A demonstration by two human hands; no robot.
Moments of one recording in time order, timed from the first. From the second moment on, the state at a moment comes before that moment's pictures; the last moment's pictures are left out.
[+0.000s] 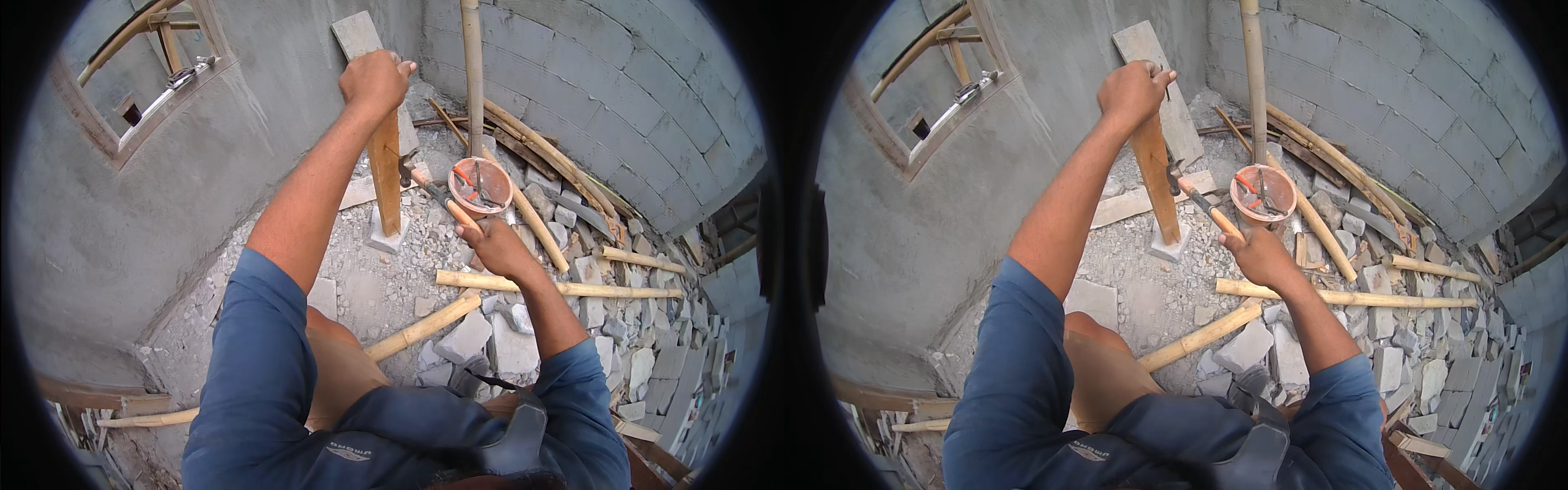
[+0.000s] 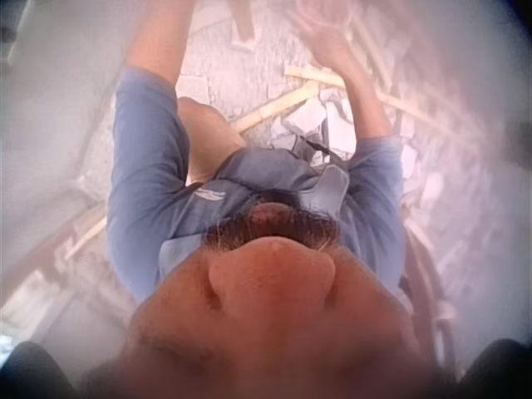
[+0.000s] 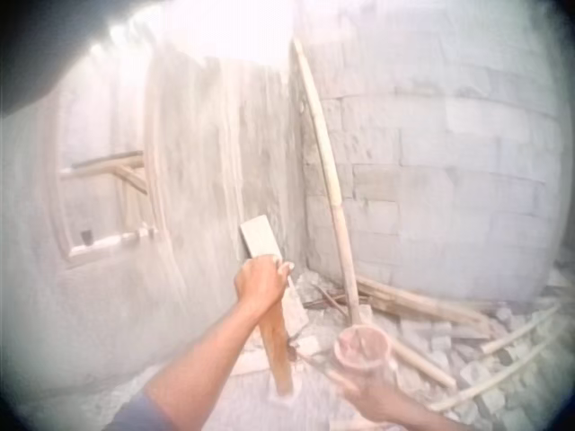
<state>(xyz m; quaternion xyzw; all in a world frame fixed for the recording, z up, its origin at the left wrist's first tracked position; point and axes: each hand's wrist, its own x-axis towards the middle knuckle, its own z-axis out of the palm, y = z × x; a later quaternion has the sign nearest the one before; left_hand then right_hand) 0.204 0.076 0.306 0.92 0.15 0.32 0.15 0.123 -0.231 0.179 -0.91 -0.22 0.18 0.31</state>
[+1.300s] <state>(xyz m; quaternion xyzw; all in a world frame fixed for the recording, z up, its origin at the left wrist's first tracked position) 0.220 0.101 0.300 0.91 0.23 0.33 0.08 0.141 -0.195 0.213 -0.94 -0.23 0.17 0.21</state>
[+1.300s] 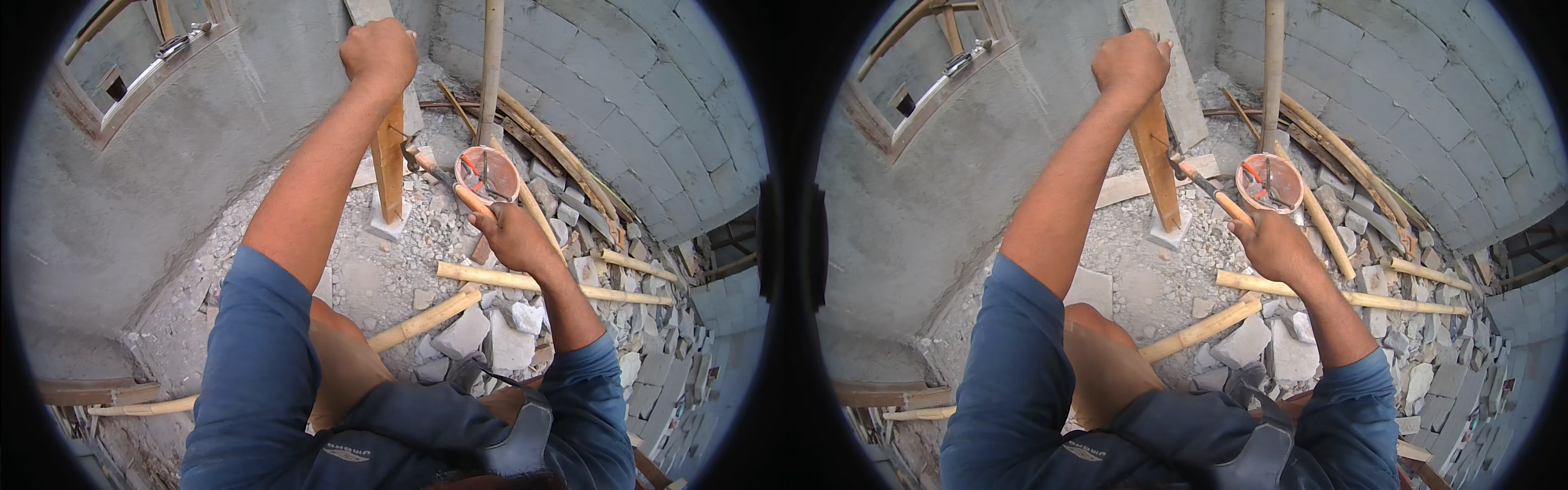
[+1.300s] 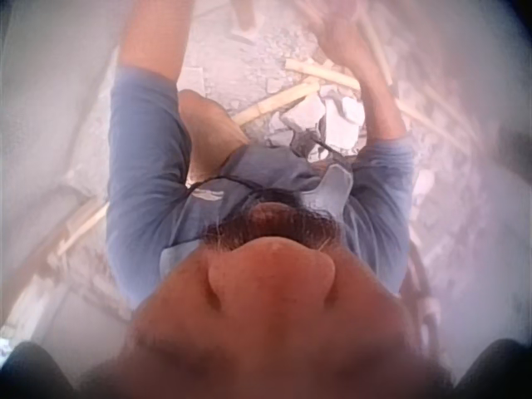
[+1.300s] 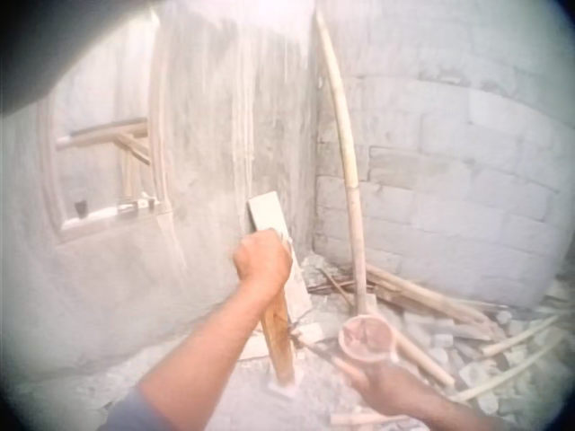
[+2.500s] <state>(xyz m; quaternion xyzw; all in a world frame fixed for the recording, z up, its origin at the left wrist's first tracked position) 0.264 0.073 0.302 0.92 0.20 0.32 0.09 0.121 -0.203 0.145 -0.95 -0.17 0.10 0.26</state>
